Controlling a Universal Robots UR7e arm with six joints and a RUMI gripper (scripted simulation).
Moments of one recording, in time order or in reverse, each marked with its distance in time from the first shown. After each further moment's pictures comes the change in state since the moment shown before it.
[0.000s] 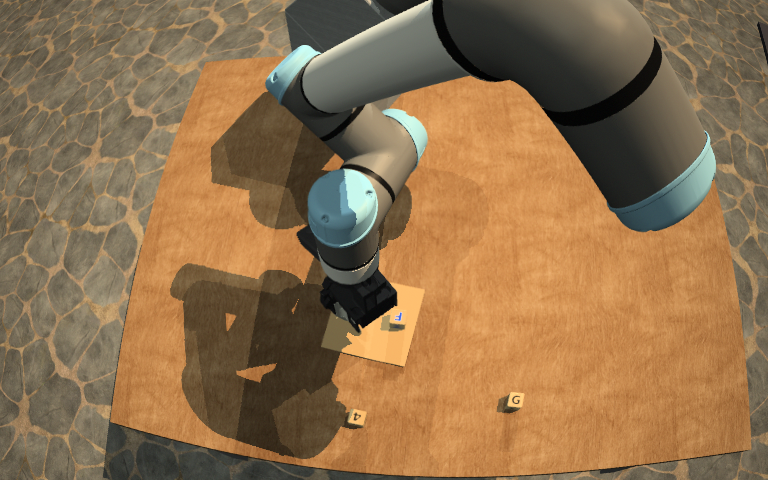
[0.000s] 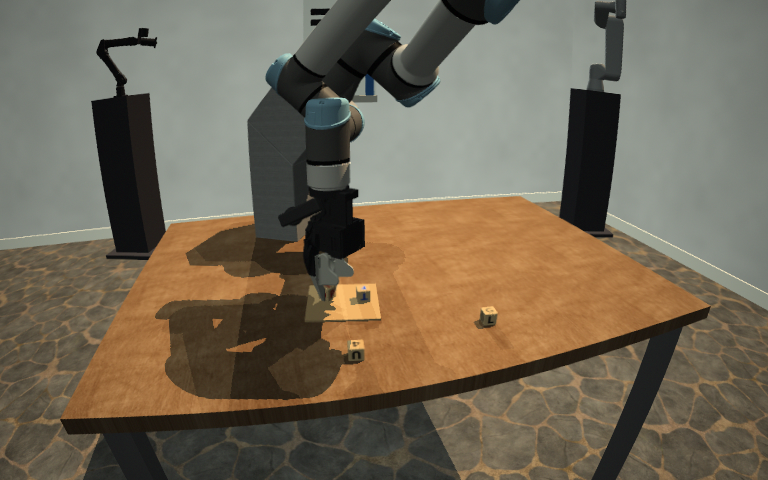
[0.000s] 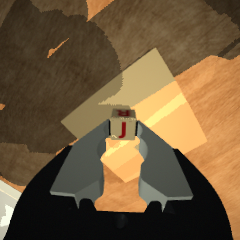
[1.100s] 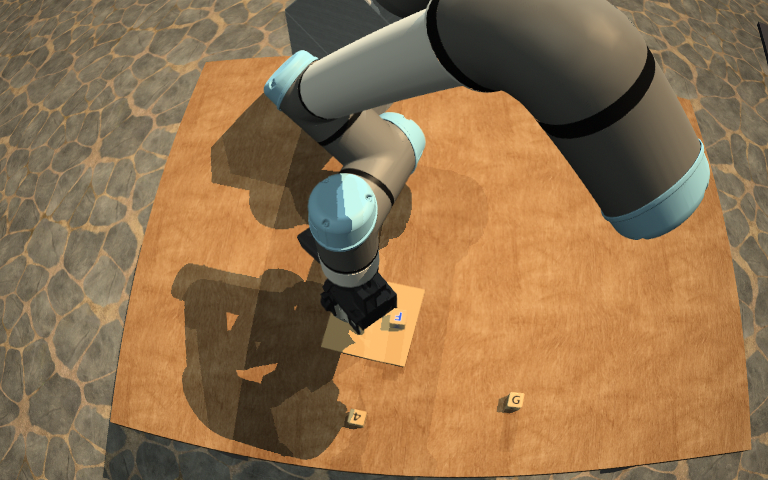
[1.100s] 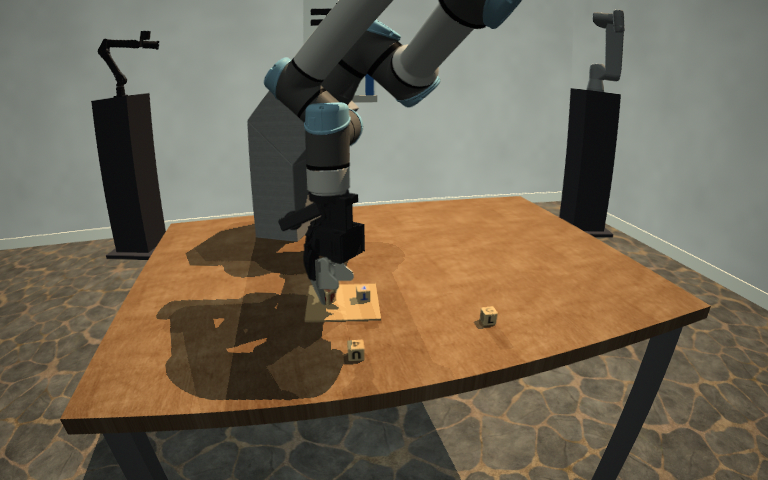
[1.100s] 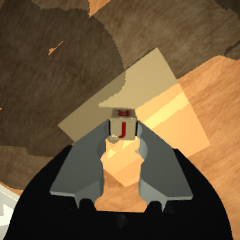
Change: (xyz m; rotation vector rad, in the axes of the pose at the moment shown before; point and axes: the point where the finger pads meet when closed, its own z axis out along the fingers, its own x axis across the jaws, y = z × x) arm 0.000 0.000 0.009 0.000 0.002 0.000
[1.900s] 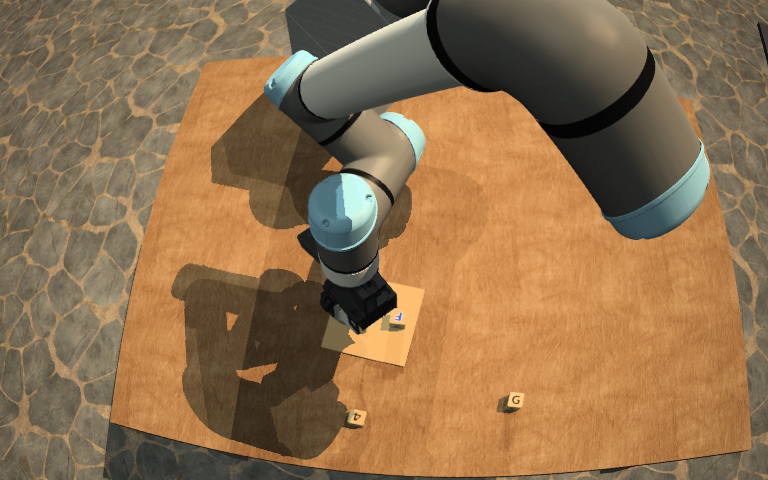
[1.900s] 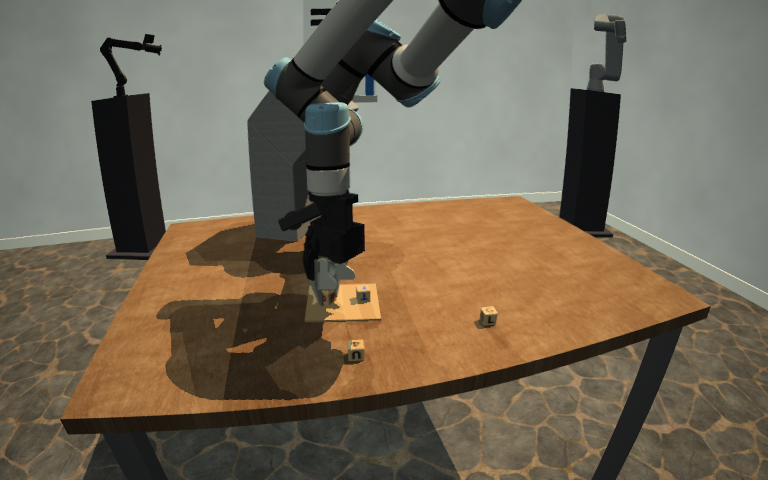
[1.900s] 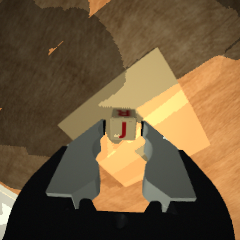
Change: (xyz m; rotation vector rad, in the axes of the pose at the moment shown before) arm 0.000 0.000 0.000 0.000 0.000 0.000
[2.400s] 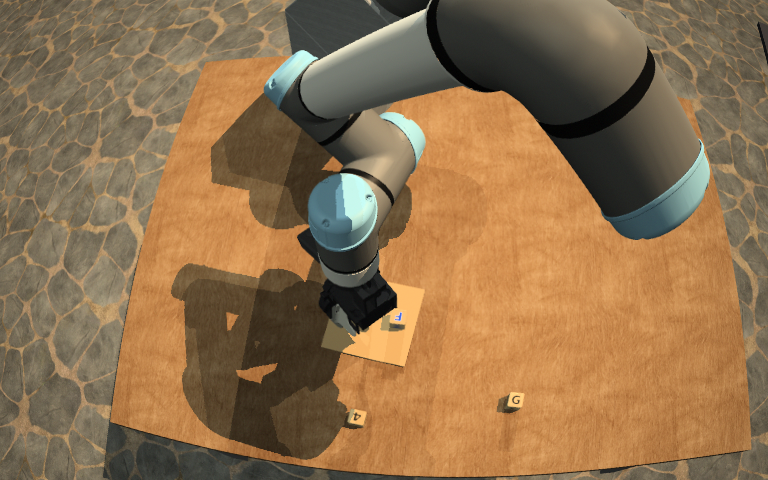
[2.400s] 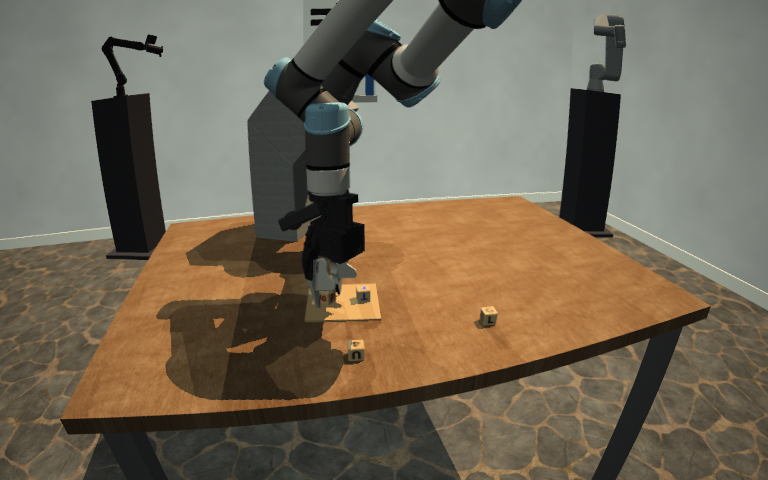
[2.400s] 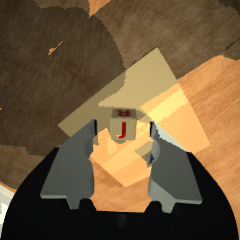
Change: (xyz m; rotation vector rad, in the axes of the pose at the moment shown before) arm 0.000 0.000 0.000 0.000 0.000 0.000
